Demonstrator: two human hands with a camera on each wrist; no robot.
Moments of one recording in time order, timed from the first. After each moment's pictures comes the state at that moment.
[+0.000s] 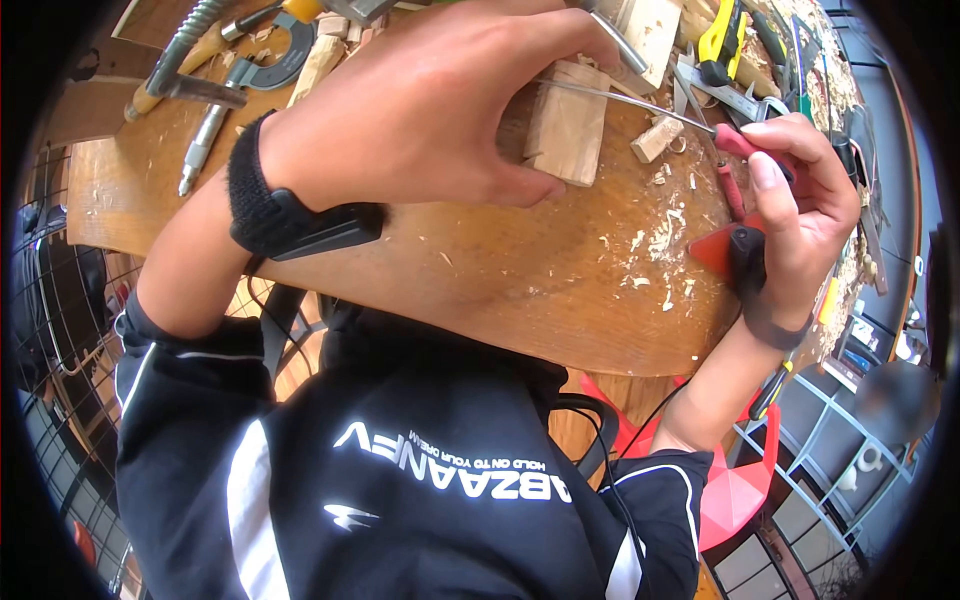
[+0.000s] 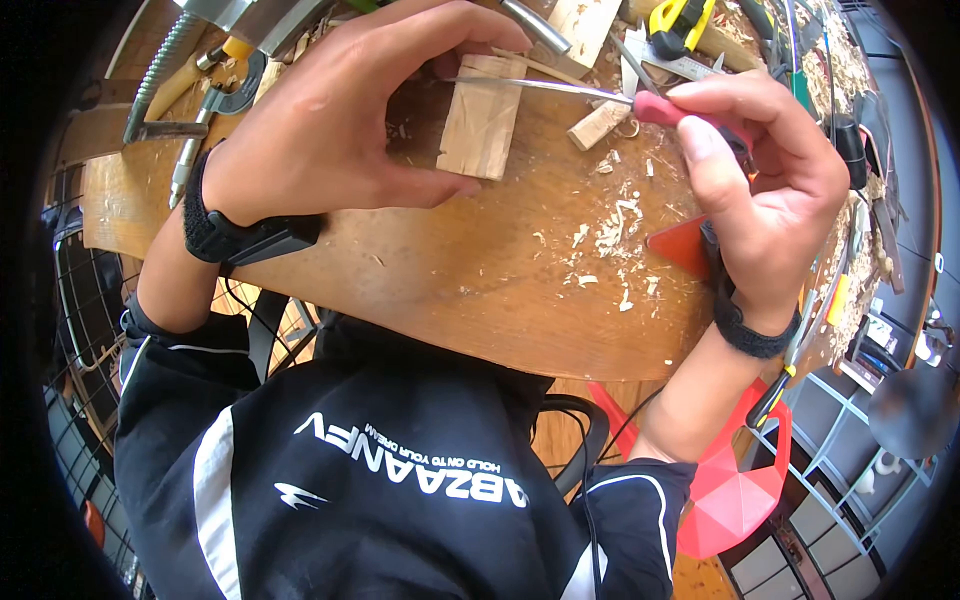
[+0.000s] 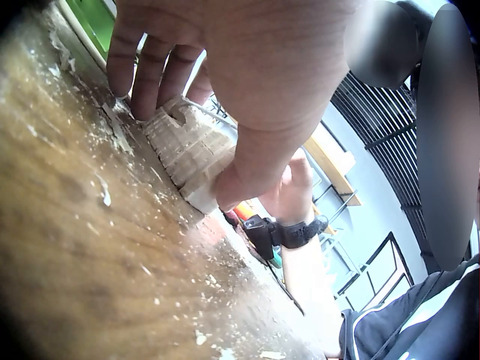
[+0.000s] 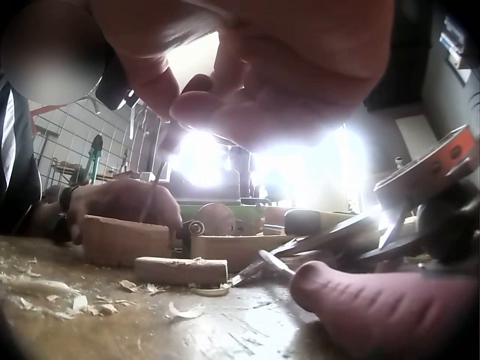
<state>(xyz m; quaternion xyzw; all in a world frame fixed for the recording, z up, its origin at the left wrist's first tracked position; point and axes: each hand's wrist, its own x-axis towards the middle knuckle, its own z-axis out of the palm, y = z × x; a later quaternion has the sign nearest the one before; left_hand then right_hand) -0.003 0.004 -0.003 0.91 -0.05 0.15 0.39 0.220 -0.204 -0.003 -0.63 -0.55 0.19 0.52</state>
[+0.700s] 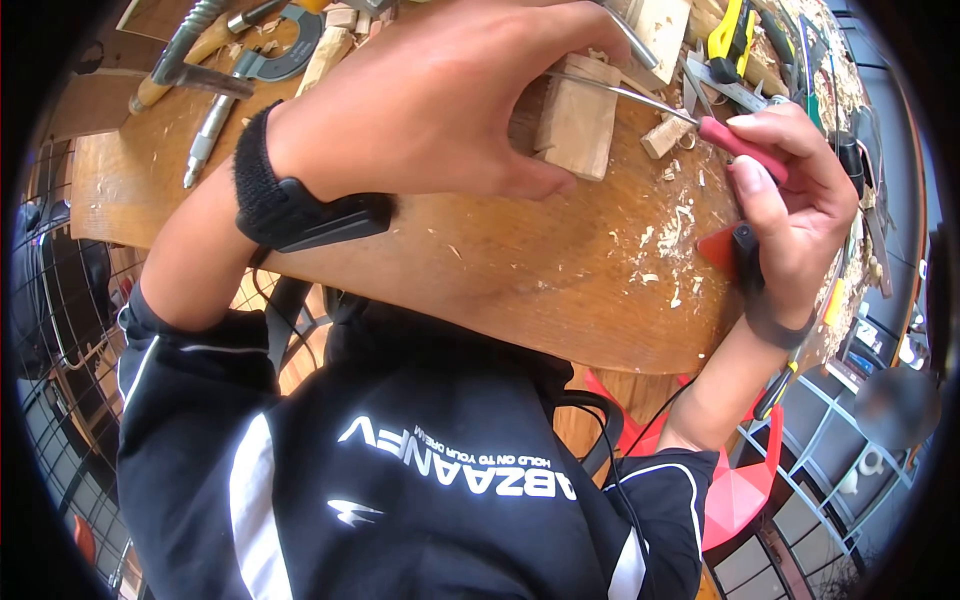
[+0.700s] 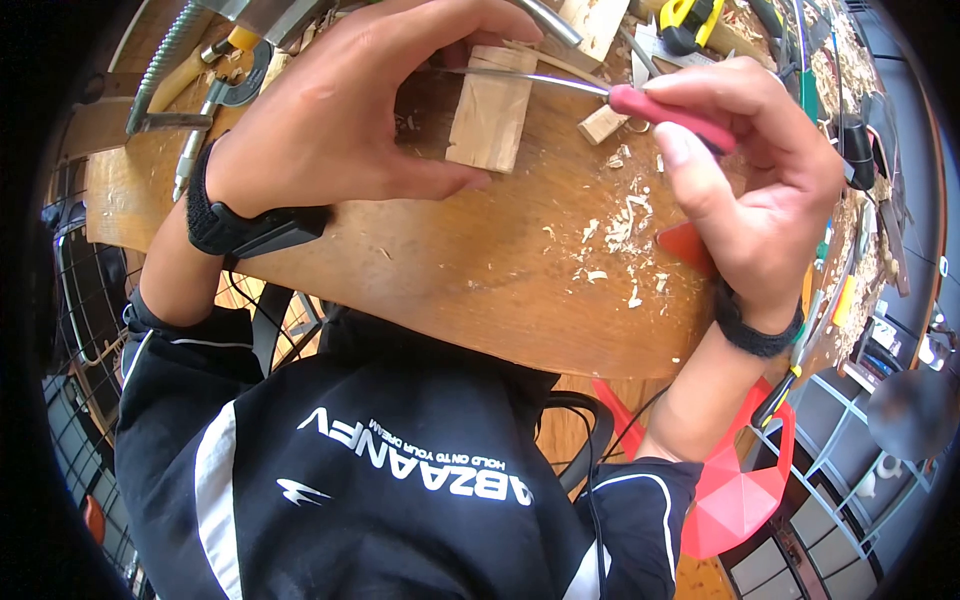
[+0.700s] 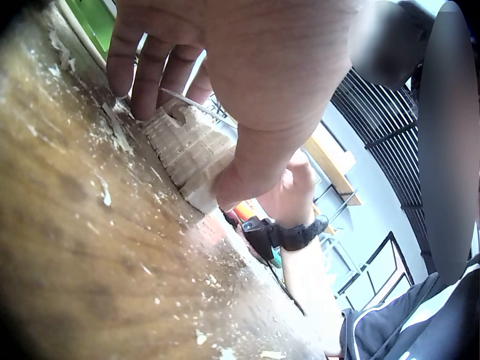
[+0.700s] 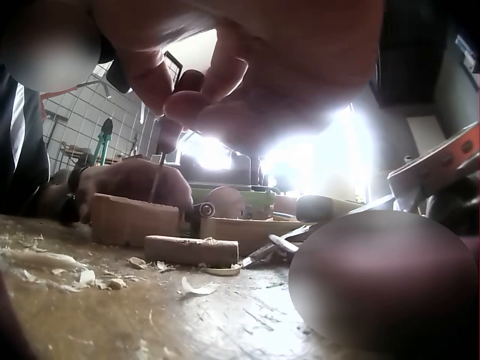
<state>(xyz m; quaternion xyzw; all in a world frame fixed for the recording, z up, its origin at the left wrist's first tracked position) -0.002 0.005 -0.007 0.90 -0.07 0.16 0.39 0.216 -0.199 -0.003 -0.62 -0.62 0.16 0.45</state>
